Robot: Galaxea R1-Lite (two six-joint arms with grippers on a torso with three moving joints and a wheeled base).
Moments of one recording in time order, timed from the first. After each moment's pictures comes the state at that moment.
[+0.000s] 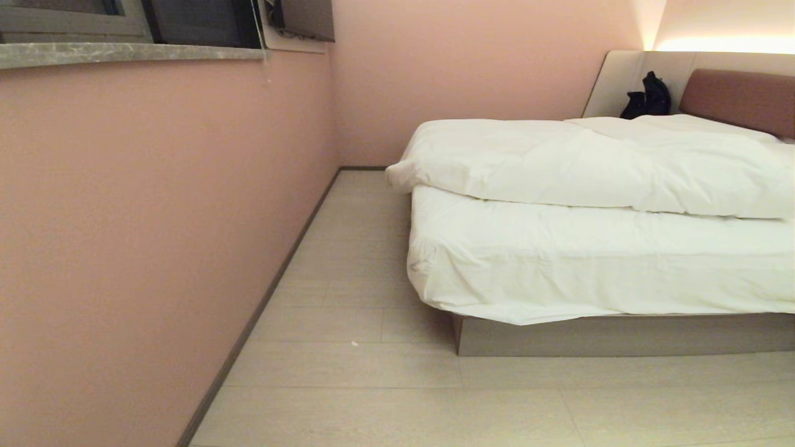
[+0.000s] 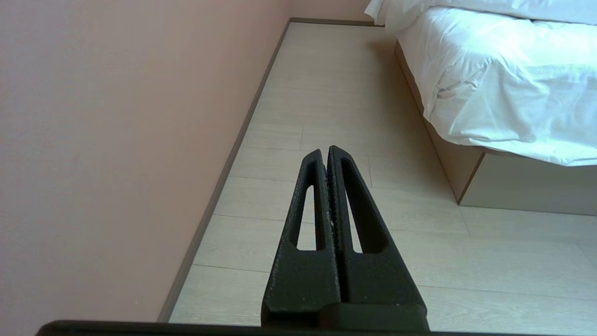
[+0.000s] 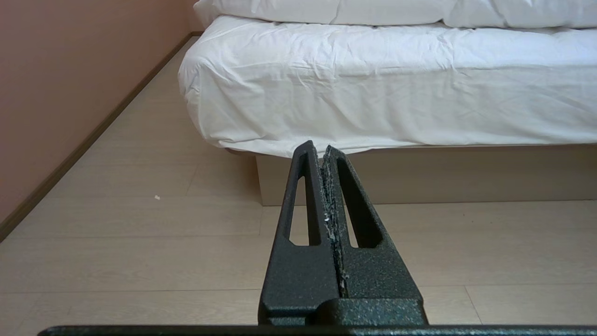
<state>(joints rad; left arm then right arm) 0.00 0.00 0.00 -0.01 0.02 -0.04 -0.02 0.00 0.00 -0.04 0.00 0.01</state>
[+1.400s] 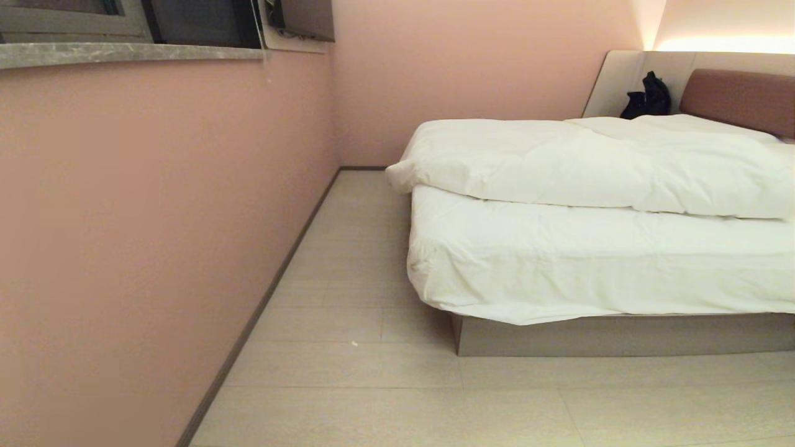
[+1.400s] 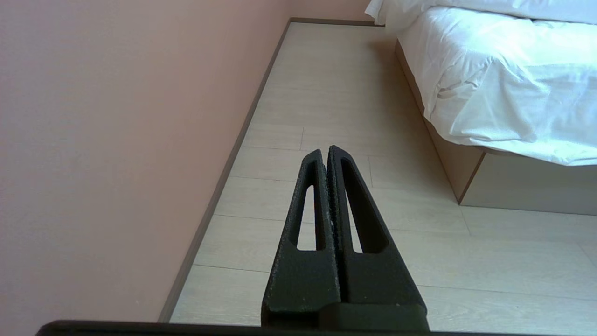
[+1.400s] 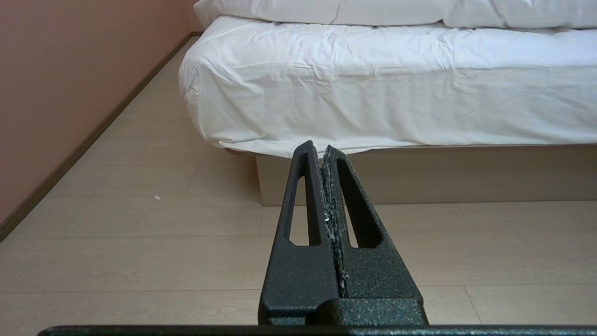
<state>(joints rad) 0.00 0.00 0.00 -0.01 0.02 -0.03 -0.02 0.00 0.00 -0.04 0.00 0.01</state>
